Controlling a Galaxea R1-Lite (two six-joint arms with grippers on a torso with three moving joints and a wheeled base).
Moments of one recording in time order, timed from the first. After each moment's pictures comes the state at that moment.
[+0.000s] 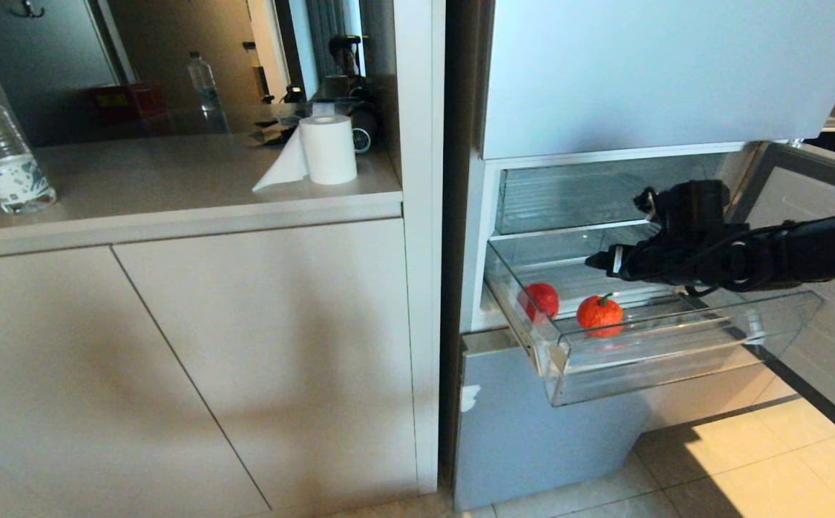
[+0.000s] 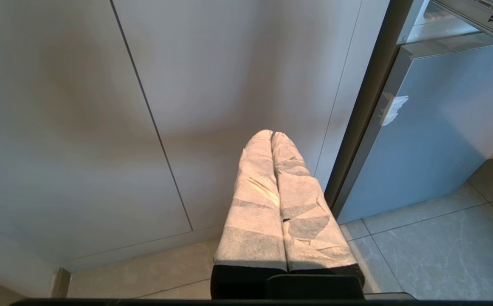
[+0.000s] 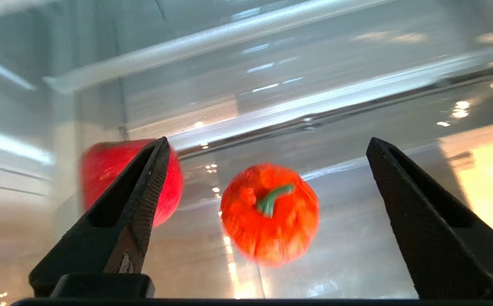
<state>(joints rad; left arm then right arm) 0.01 0.00 -0.05 0.13 0.00 0.01 0.08 2.14 -1.55 -0.14 -0.04 0.15</state>
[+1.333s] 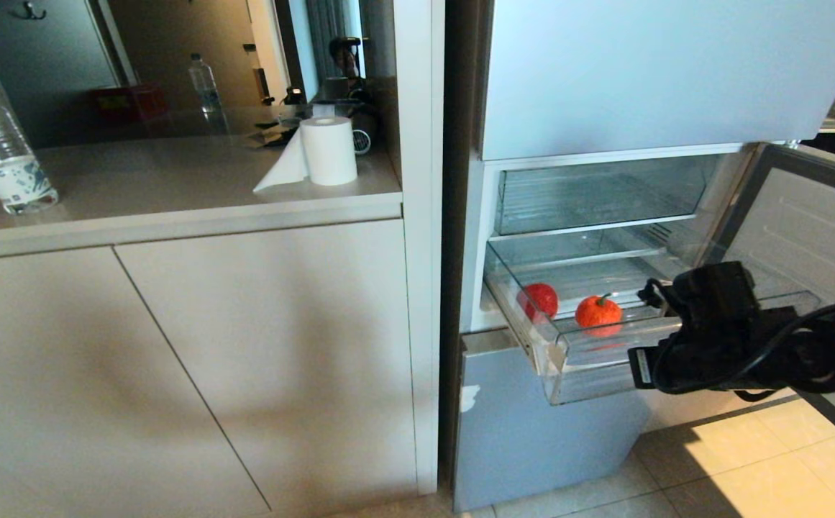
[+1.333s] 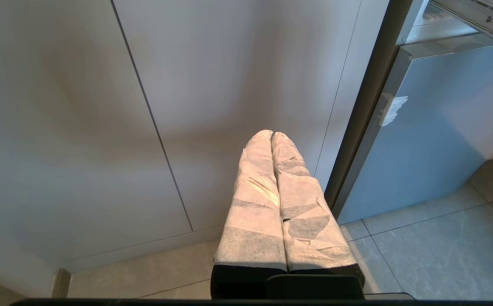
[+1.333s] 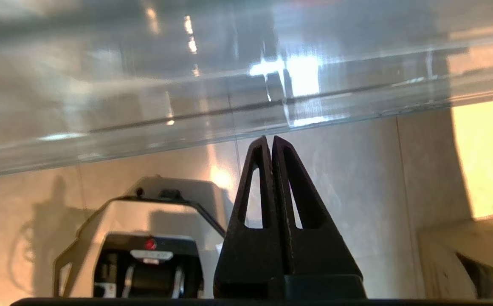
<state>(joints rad) 0.01 0.00 -0.05 0.13 0.00 0.01 0.16 1.90 -0.94 -0.17 -0.08 0.09</state>
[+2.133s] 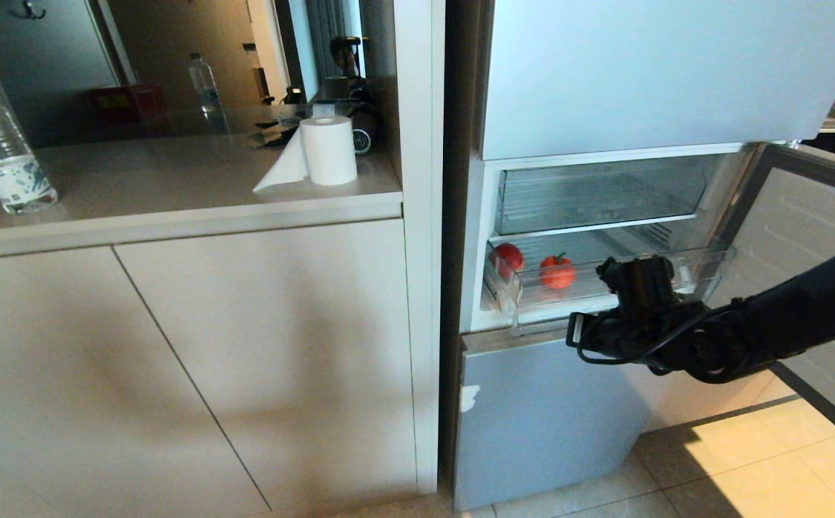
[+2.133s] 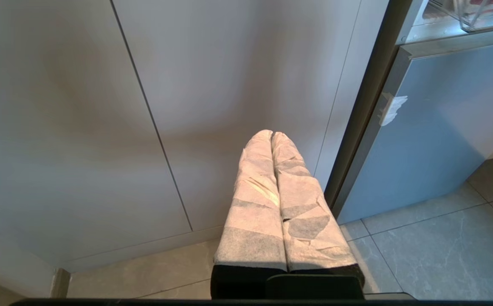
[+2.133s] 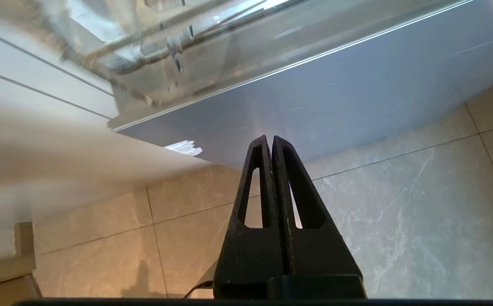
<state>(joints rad) 0.01 0.00 -0.05 0.13 0.00 0.01 0.27 2.09 -1.08 -0.42 -0.13 0.38</state>
